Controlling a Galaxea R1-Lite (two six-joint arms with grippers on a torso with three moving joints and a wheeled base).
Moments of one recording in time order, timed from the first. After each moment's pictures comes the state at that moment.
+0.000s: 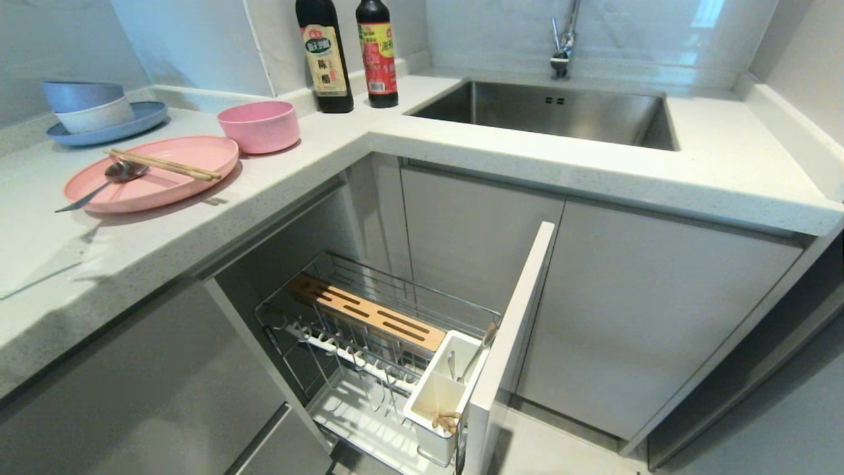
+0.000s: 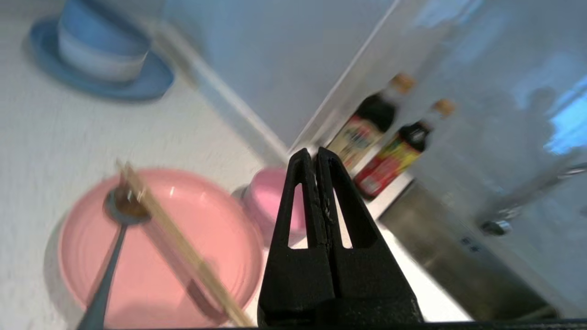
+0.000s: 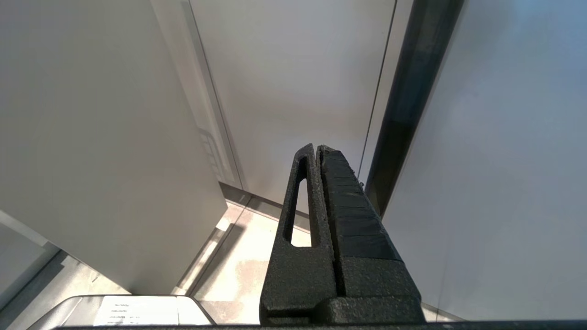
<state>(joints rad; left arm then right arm) -0.29 1.34 -1.62 0.05 0.55 -0.39 0.01 0.00 0.00 0.00 0.00 0.02</state>
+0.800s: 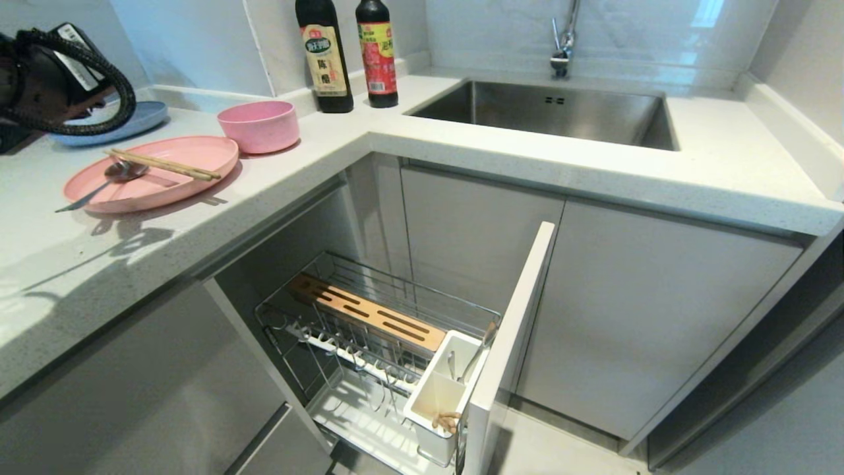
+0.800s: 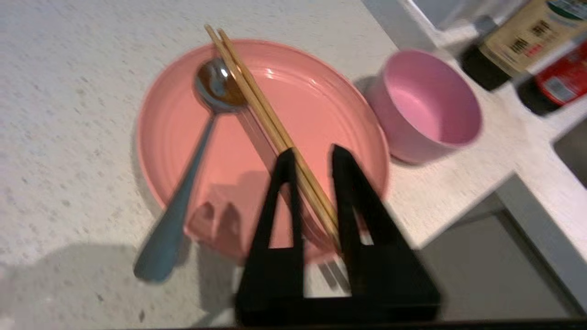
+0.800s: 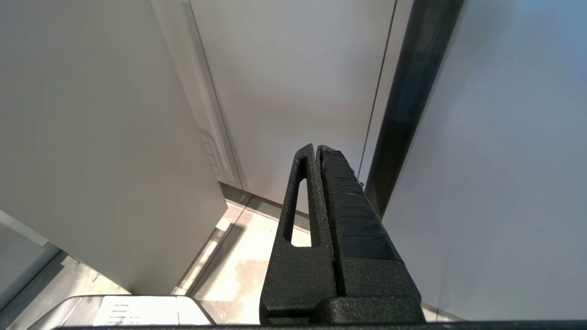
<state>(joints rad) -0.23 1.52 -1.76 0.50 0.65 -0.53 0.01 0.00 0.00 0.00 0.00 0.02</state>
